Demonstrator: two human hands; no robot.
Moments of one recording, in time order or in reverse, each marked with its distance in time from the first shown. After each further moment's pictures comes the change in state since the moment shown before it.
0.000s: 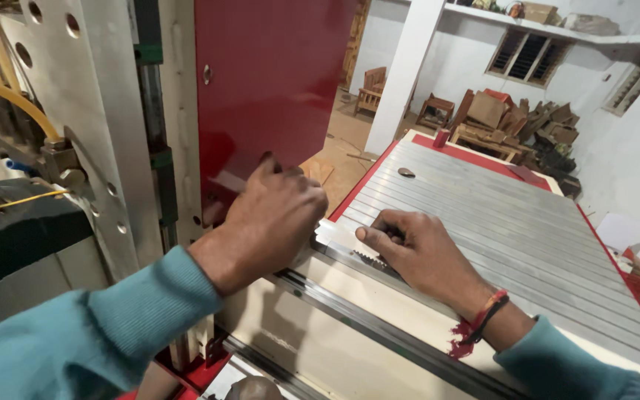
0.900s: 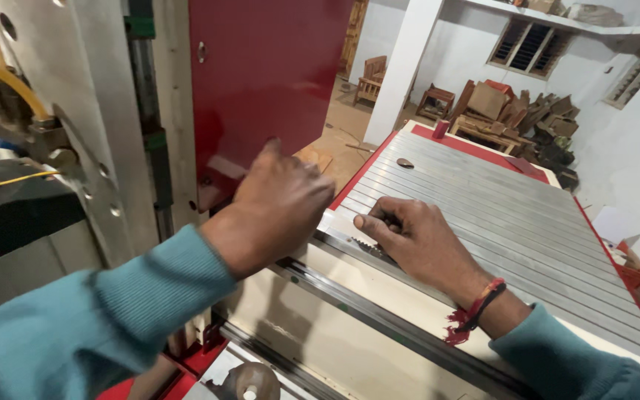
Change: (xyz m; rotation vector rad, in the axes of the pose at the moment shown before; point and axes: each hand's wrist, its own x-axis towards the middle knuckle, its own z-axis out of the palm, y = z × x) left_hand 0.011 0.013 -0.011 0.174 -0.124 -0.026; right_hand -0.002 0.002 0.003 0.022 0.010 -0.031
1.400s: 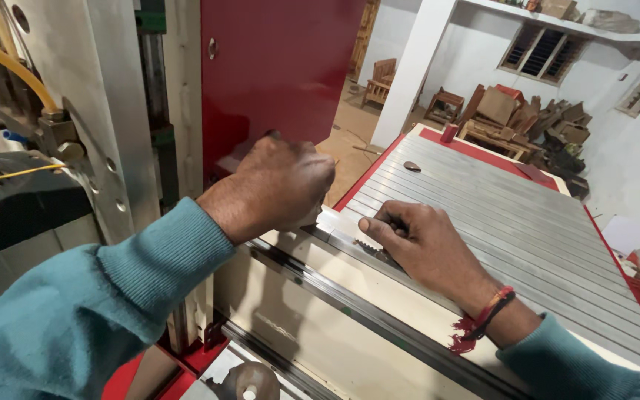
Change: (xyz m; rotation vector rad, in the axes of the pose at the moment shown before) left_hand 0.010 -0.027 0.011 -0.205 0.176 0.043; right_hand 0.000 -0.003 -0.001 -0.009 -0.030 0.012
